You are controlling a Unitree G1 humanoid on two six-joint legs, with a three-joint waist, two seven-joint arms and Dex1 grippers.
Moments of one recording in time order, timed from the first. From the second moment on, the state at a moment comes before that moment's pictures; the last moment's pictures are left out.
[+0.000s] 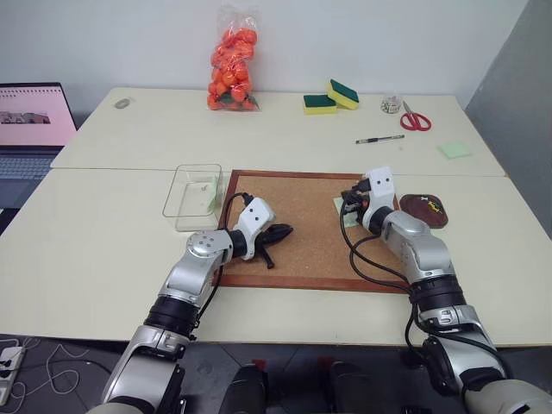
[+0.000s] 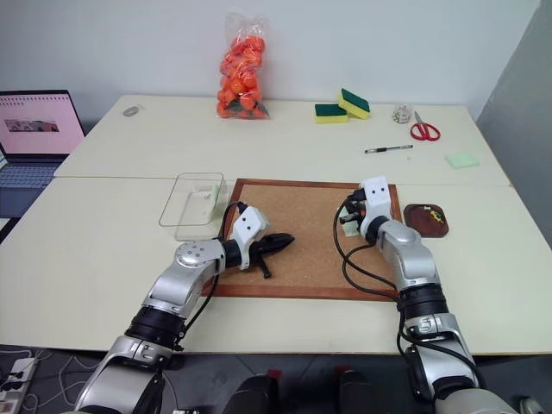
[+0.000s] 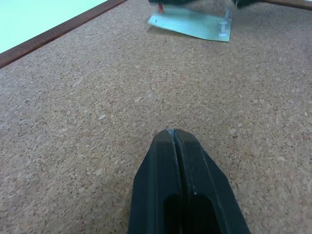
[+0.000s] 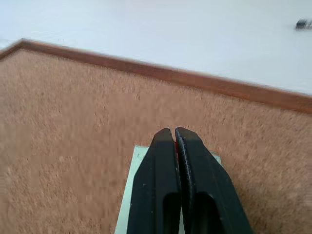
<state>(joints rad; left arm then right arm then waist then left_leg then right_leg) -0.52 0.37 -0.19 0.30 -0.11 0.20 -0.84 -0.68 -0.21 -0.03 0.33 0.20 0.42 0.36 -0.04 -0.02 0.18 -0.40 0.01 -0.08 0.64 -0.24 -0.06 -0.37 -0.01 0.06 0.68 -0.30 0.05</state>
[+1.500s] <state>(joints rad) -0.49 0.37 -0.19 0.25 -0.11 0.21 -0.85 -0.48 -0.48 -0.22 0.15 0.18 0.52 0.26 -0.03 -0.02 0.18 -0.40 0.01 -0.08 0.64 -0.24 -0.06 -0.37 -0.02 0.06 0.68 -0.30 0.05</state>
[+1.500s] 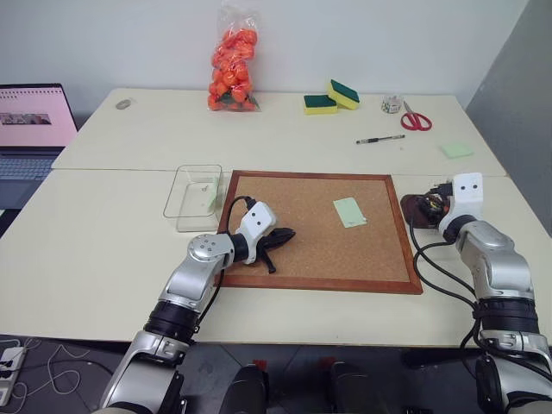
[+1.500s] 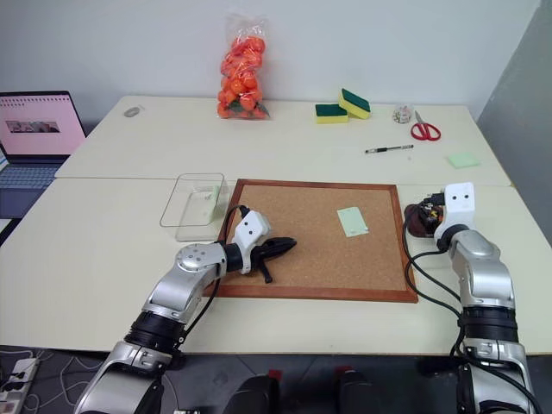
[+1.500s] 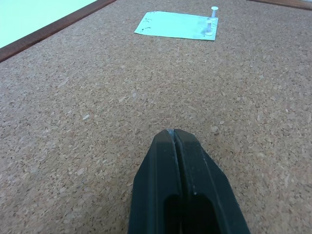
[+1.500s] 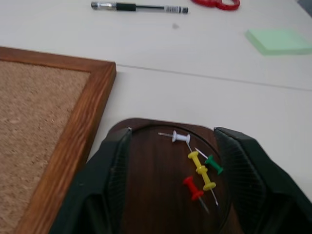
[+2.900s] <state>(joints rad) -0.49 0.37 -0.20 0.24 -0.09 0.21 -0.86 -0.33 -0.31 -0.02 0.04 0.18 0.39 0.37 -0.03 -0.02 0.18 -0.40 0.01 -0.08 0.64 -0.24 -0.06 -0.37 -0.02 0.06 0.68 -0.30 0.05</state>
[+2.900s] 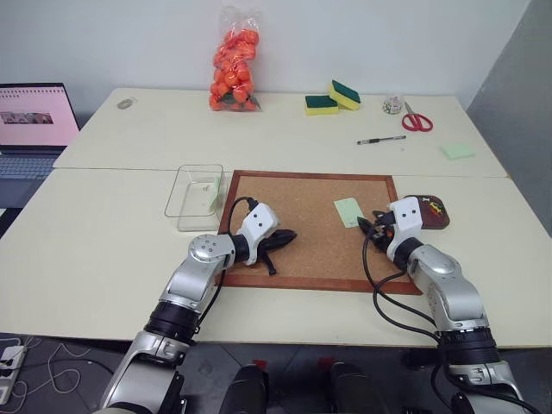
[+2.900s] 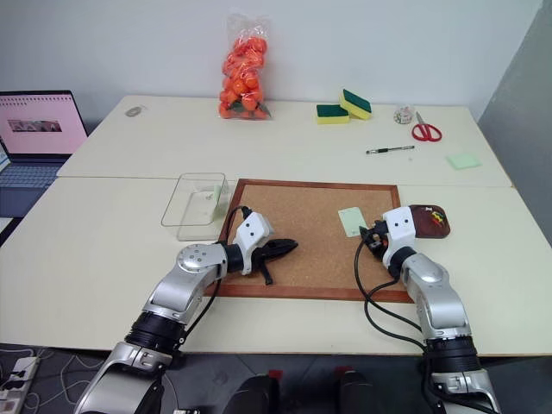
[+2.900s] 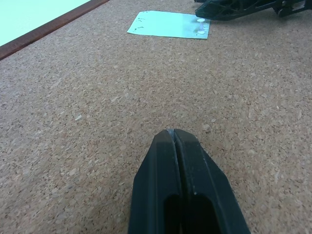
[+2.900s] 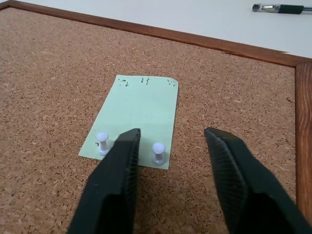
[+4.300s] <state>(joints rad) -0.48 0.36 -0.20 0.24 -0.09 0.21 -0.86 -0.29 -0.42 -0.21 -0.01 0.23 0.29 0.35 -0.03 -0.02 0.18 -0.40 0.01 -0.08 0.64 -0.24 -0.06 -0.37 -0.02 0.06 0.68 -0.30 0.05</state>
